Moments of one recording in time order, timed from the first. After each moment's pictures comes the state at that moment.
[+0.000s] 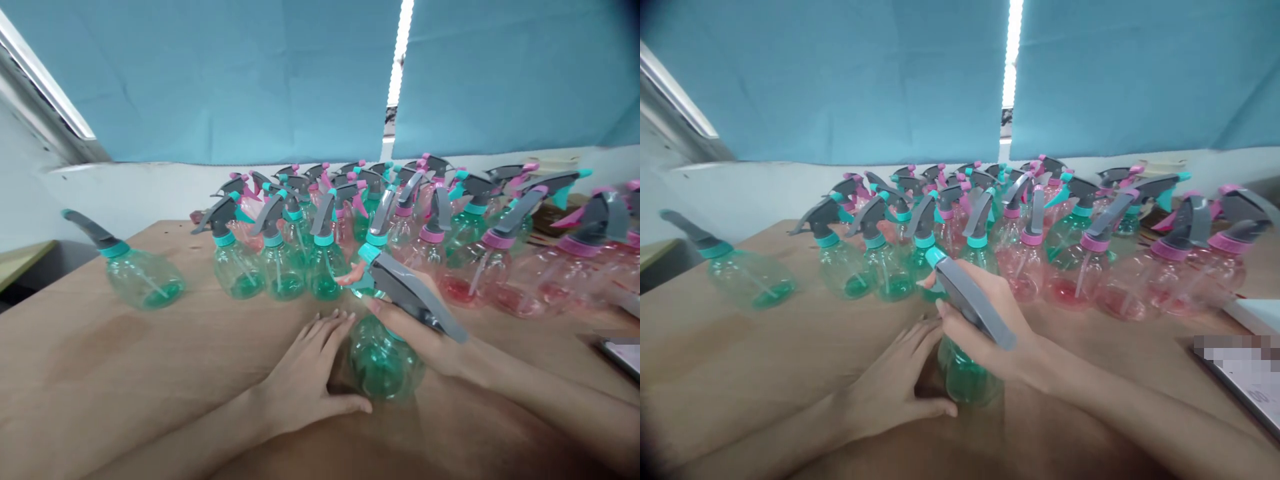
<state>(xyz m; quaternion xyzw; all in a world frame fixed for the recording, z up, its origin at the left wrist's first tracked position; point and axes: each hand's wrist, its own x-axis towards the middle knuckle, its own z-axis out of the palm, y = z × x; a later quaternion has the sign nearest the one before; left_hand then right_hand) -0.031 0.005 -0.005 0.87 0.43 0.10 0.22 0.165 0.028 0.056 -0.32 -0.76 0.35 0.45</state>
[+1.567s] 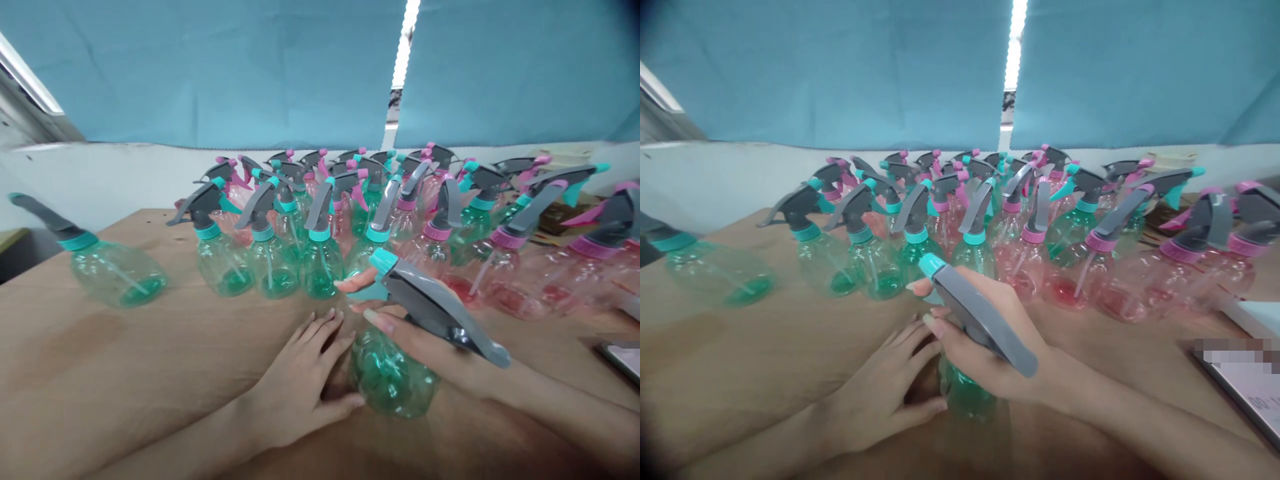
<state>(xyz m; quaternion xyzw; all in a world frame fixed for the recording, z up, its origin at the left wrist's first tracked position) -0.034 0.007 -0.014 0.89 0.40 0.11 0.20 0.173 0.029 0.044 -0.32 -0.73 0.44 0.41</state>
